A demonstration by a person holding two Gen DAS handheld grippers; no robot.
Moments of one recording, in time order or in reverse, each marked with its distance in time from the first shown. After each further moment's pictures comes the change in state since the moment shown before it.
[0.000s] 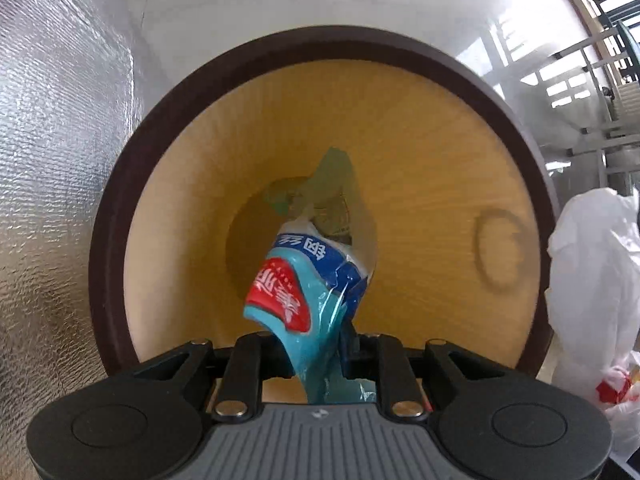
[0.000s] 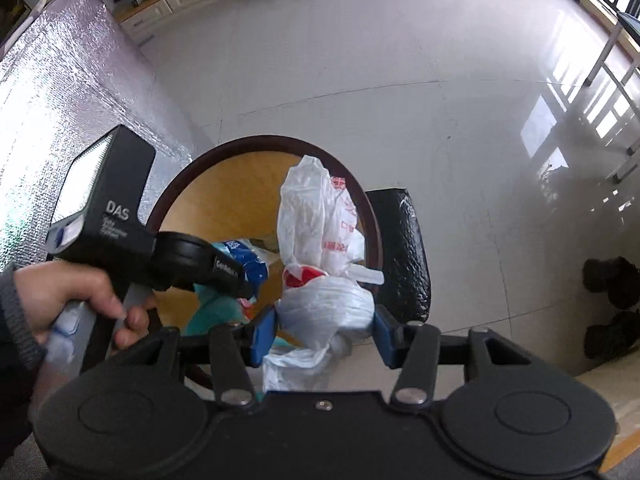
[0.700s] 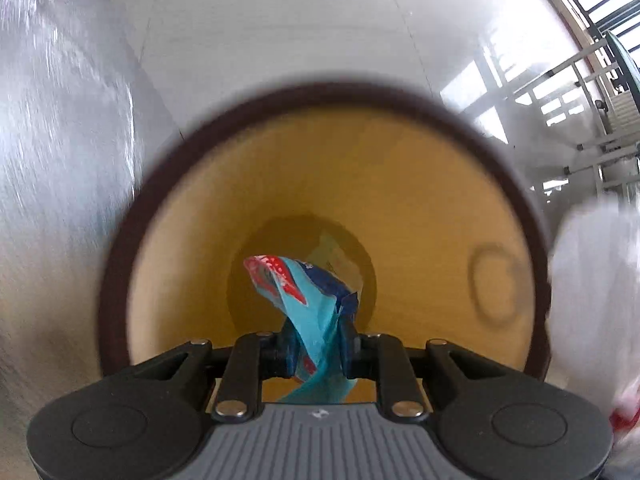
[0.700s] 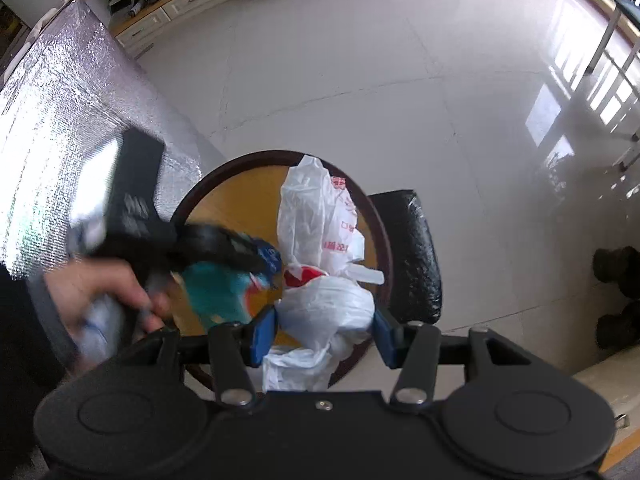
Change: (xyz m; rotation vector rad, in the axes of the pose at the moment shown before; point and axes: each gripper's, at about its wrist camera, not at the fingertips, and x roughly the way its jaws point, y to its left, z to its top) left arm -0.002 -0.026 0.008 0.013 -0.126 0.011; right arm -0.011 -0.002 0.006 0.054 0.017 0.050
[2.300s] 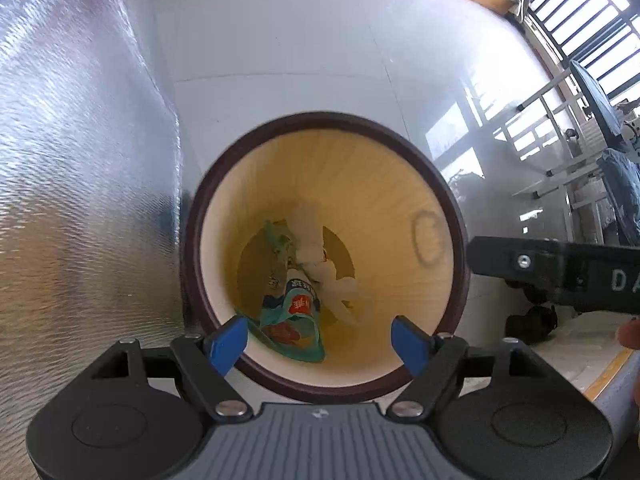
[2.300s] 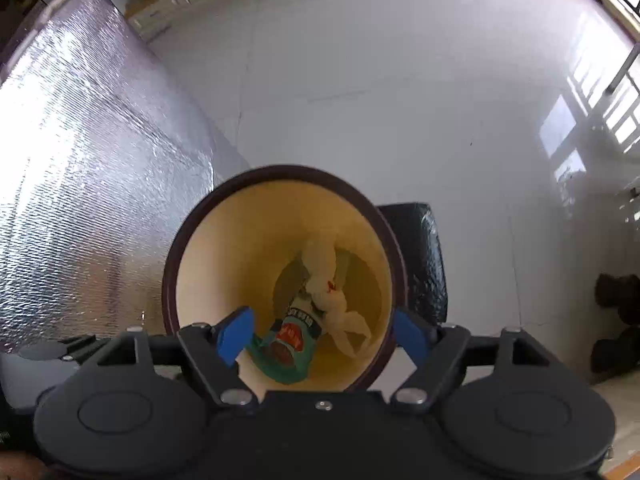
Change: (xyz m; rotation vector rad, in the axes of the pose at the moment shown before) left arm -0.117 0.006 -0.080 0.000 -0.167 -0.025; right arm -0.008 0.012 0.030 -0.086 0.013 0.001
